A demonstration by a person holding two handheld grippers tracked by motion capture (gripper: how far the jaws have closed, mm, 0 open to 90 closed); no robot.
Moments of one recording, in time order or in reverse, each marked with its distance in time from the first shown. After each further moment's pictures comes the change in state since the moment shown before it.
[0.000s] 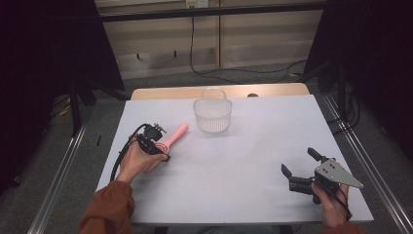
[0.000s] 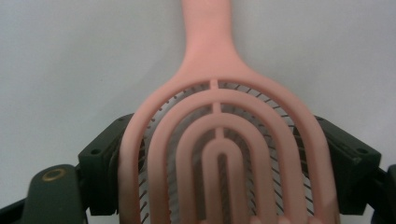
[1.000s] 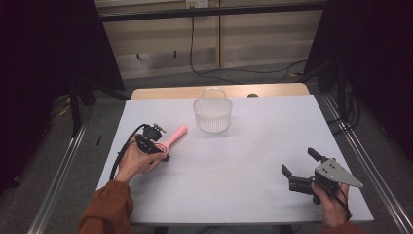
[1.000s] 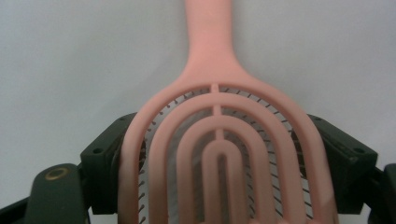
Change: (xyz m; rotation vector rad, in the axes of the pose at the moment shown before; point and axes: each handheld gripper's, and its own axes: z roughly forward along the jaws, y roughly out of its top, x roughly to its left) left arm -0.005 -0.001 -0.005 -0.003 0.041 -0.029; right arm 0.000 0.000 0.000 0.009 -0.004 0.008
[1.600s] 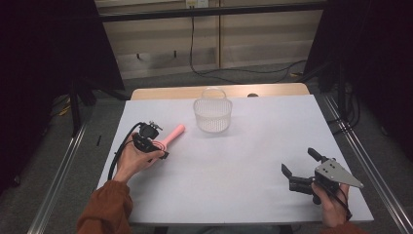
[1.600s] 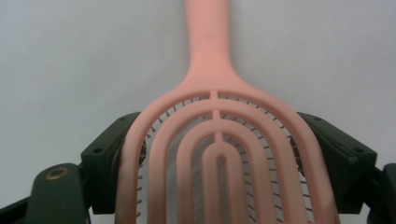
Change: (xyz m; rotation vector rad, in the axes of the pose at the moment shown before) left arm 0.004 -0.003 -0.010 -0.072 0.011 -0.042; right arm 0.000 0.000 0.000 -0.002 -0.002 -0.001
